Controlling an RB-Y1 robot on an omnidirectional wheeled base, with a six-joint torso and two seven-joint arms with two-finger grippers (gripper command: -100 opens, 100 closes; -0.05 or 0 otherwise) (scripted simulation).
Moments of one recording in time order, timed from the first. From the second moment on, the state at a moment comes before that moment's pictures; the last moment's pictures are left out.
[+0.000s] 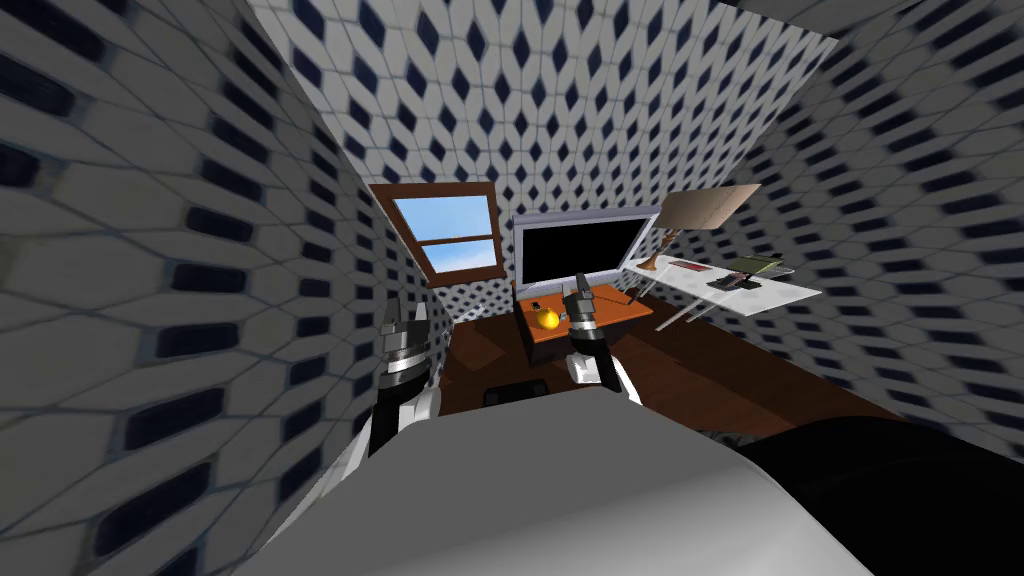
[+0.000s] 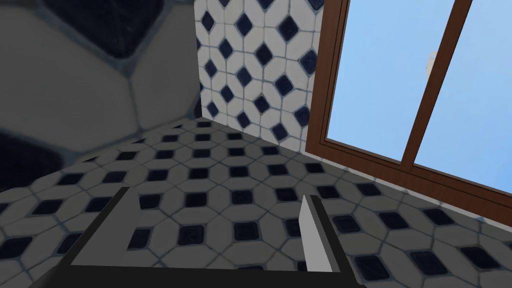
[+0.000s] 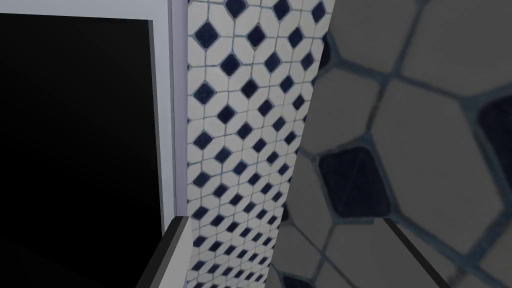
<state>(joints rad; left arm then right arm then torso) 0.55 0.02 -0.01 -2.29 -0.05 -0.49 0.09 0.47 0.03 0.07 -2.24 0.10 -0.39 -0.06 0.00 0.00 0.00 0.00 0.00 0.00</state>
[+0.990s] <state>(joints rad) 0.55 0.02 -0.01 -2.29 -0.05 -0.49 0.09 0.54 -0.25 0.06 -2.19 0.19 -0.40 0.05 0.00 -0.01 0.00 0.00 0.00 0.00</state>
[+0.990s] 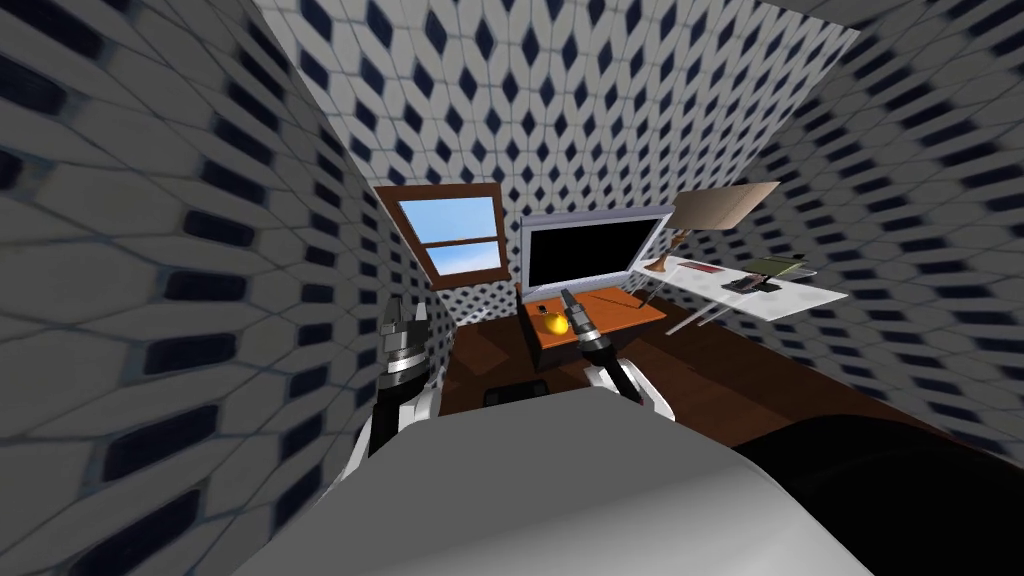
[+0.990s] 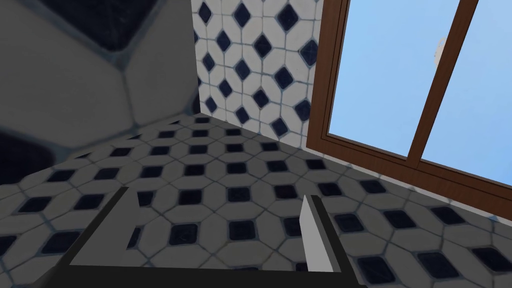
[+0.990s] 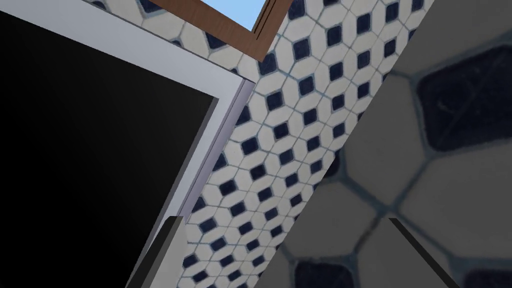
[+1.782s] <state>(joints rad) 0.55 0.02 -0.01 -2.29 -0.05 -0.49 0.09 0.64 -0.49 0.05 -2.08 0.33 -0.41 0.25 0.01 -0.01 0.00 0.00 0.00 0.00</state>
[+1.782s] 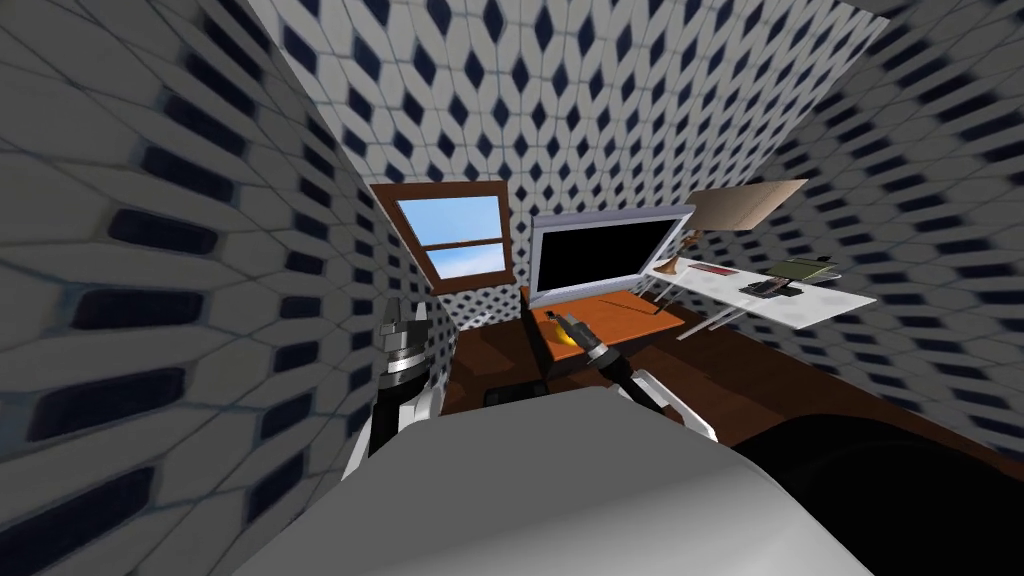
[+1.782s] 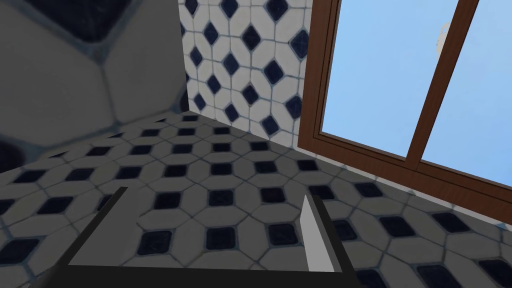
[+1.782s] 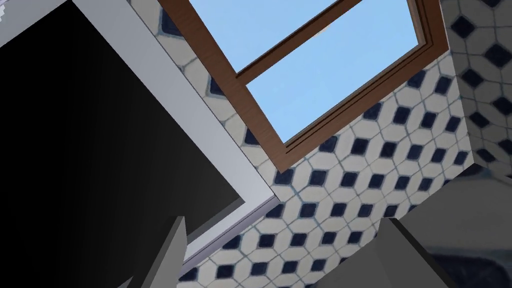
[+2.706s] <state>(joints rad) 0.55 0.02 -0.01 -2.29 -0.05 -0.49 0.09 0.79 -0.75 0.03 -1.96 0.50 -0.42 0.51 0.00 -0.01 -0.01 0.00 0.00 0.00</state>
